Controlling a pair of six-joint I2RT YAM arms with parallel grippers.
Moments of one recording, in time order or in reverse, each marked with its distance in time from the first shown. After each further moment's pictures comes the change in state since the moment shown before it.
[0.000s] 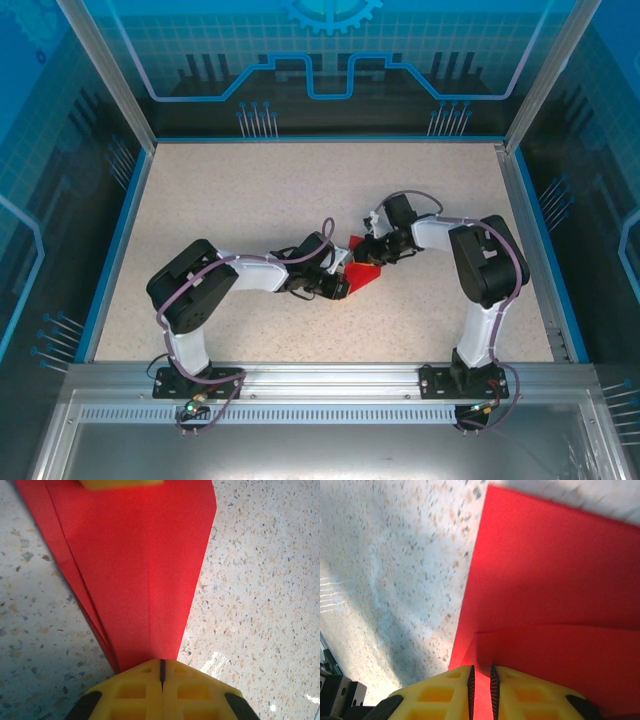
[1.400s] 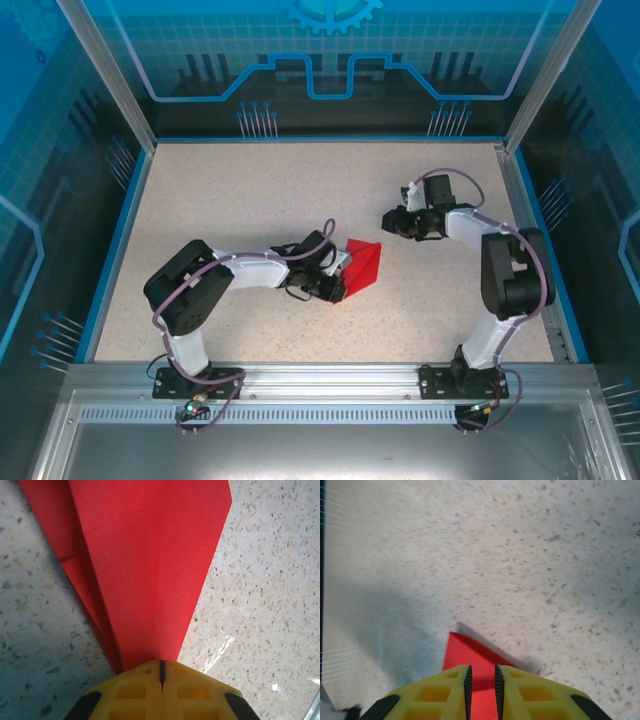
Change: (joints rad) left arm 0.000 -0.021 0.063 -0.200 0.005 0.033; right arm -0.196 -0.179 -0.006 0.060 0.039 0.020
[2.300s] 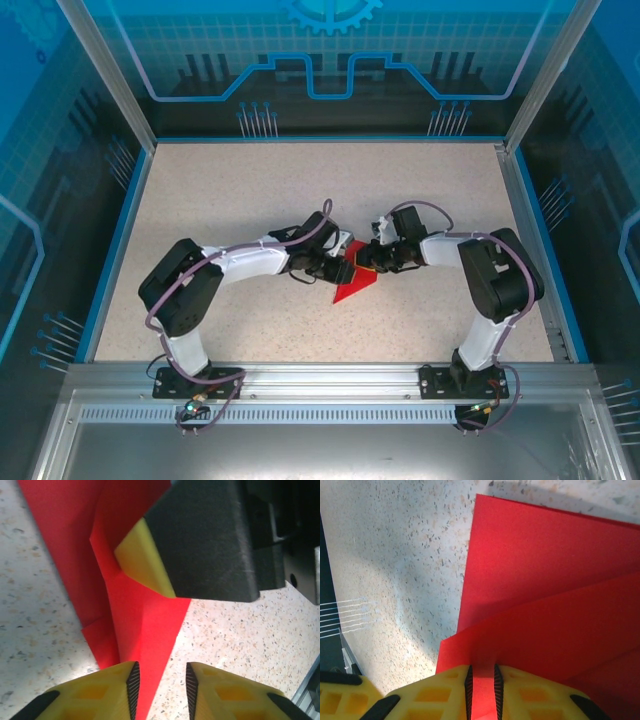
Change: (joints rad) left arm 0.040 -0.022 0.137 -0.095 -0.035 -0.030; right arm 0.212 0.051 -0.205 0.198 -0.061 0.175
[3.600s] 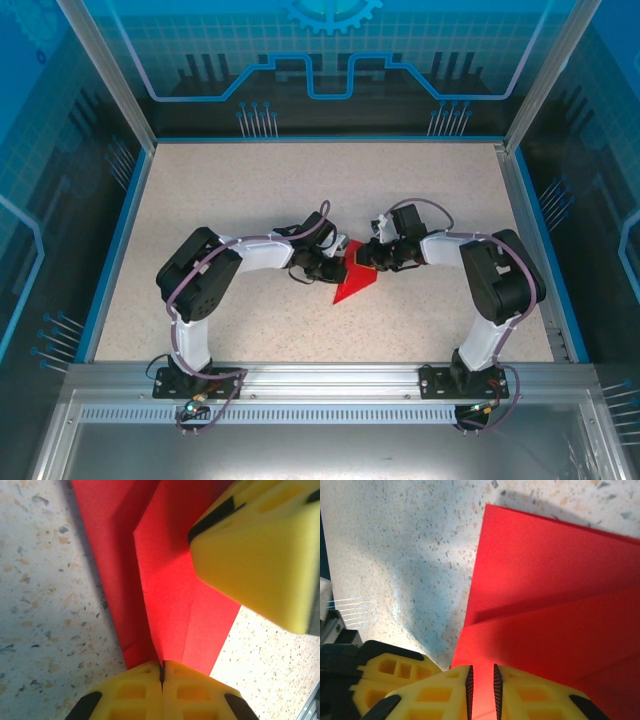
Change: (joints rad) left arm 0.048 0.128 0.019 0.019 0.086 -0.027; right arm 0.002 -0.021 0.013 -0.025 0.013 -0.021
